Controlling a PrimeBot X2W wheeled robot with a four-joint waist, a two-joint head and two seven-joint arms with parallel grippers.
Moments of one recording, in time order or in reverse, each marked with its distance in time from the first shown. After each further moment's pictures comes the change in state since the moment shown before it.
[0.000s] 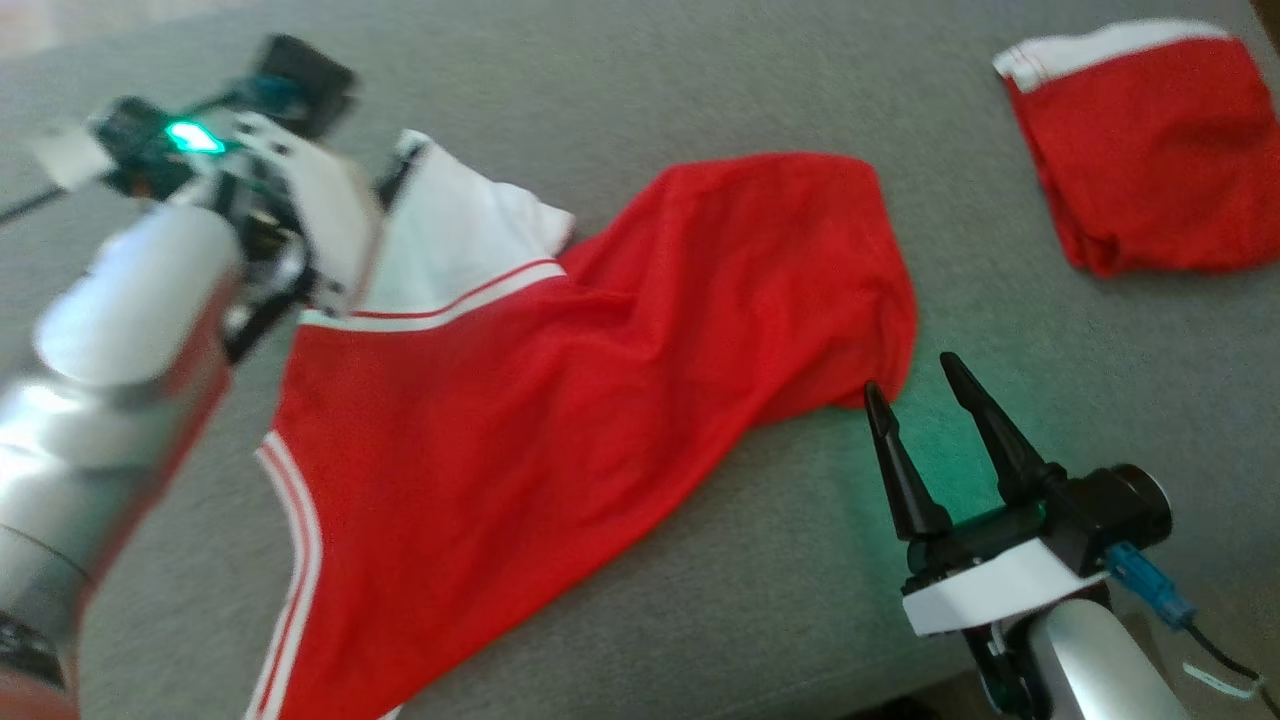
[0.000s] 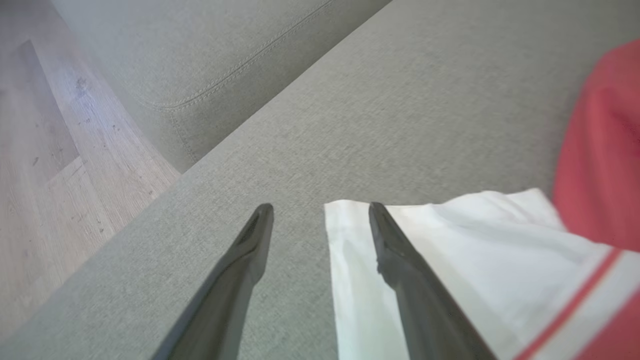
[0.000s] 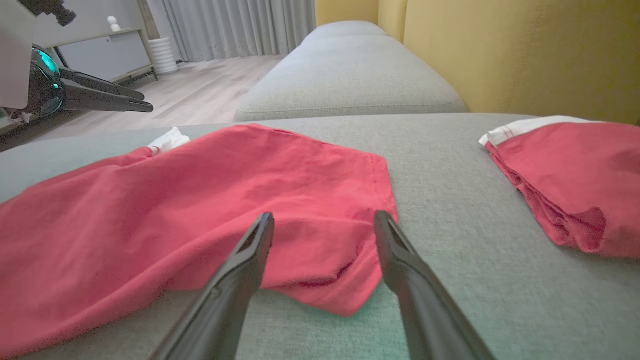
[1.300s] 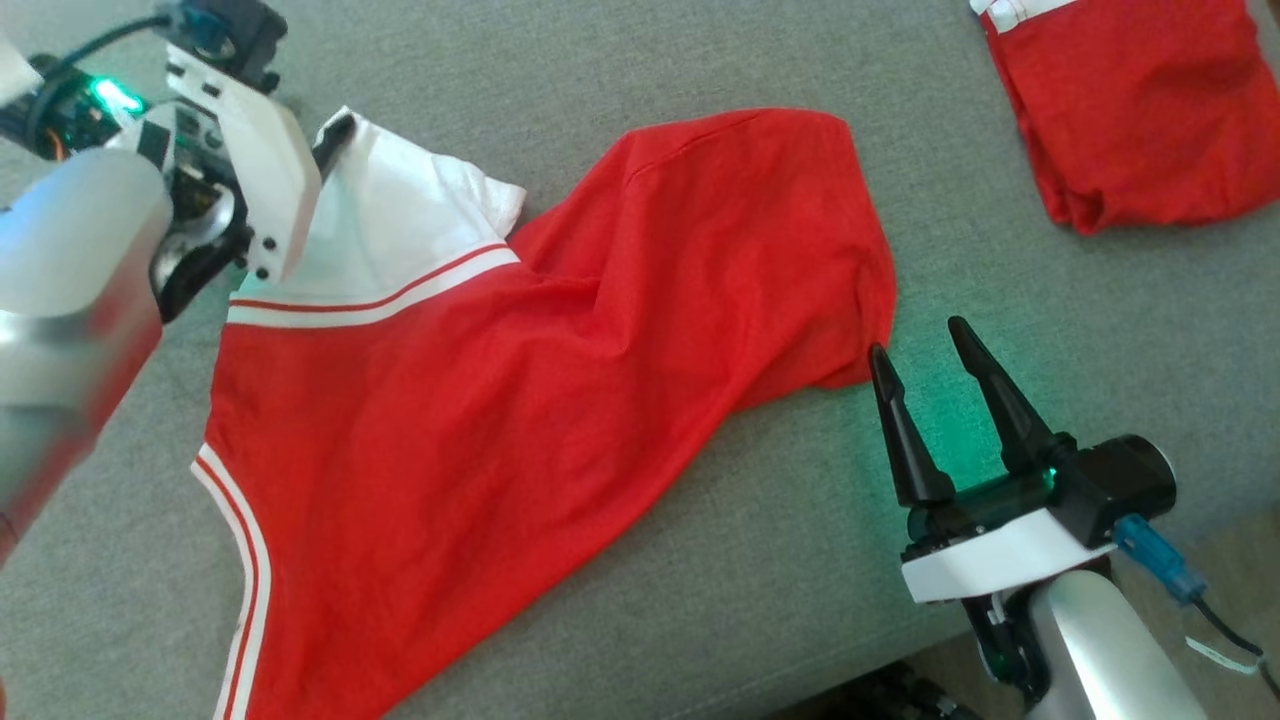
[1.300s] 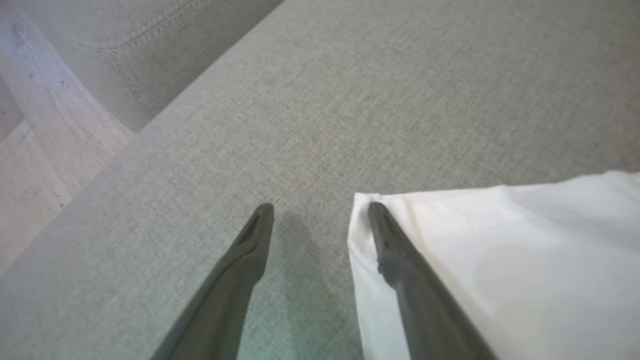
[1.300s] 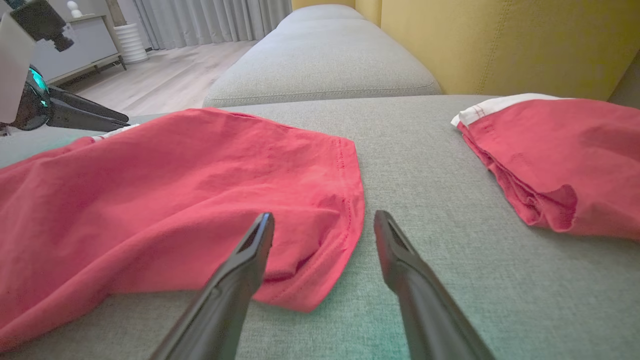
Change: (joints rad) left arm -0.195 0.073 -0.321 0.124 -0.275 0.000 0.014; right arm -0.046 0.019 -0.017 -0.002 0.004 0.000 0.000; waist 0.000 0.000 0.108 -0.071
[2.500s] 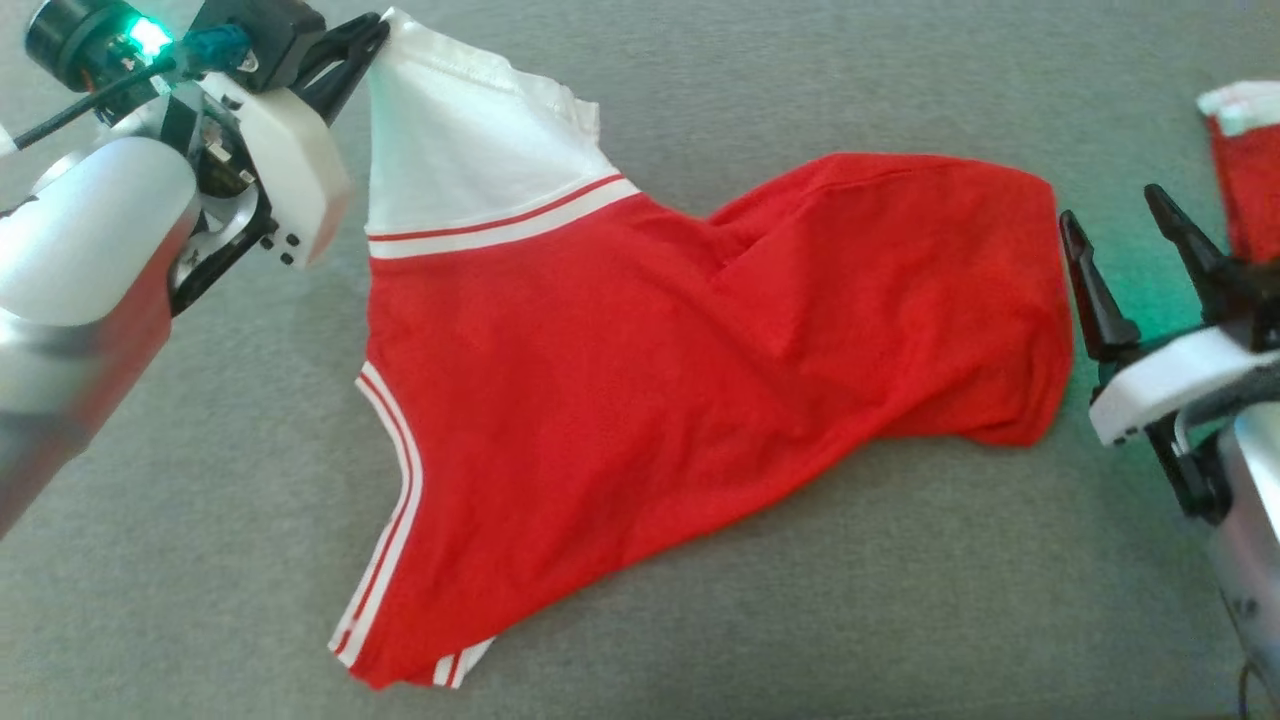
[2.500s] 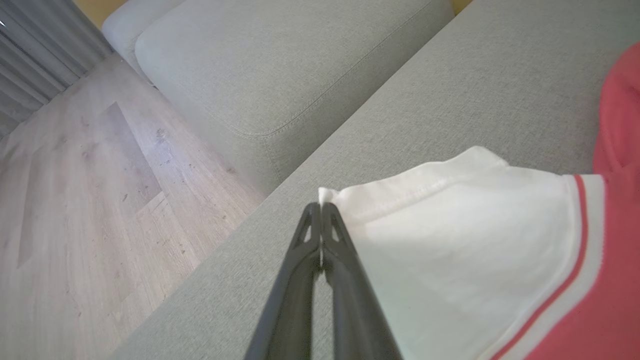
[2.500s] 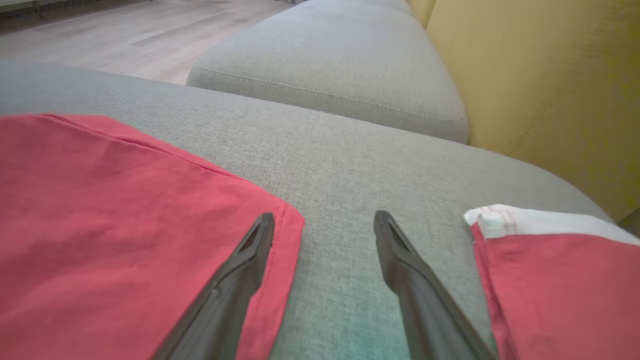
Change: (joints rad) left arm -0.025 0.039 -0.030 -0.146 0.130 0.000 -0.294; right arm -0.329 -0.307 0.018 0.348 0.093 0.000 0.060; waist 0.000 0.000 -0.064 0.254
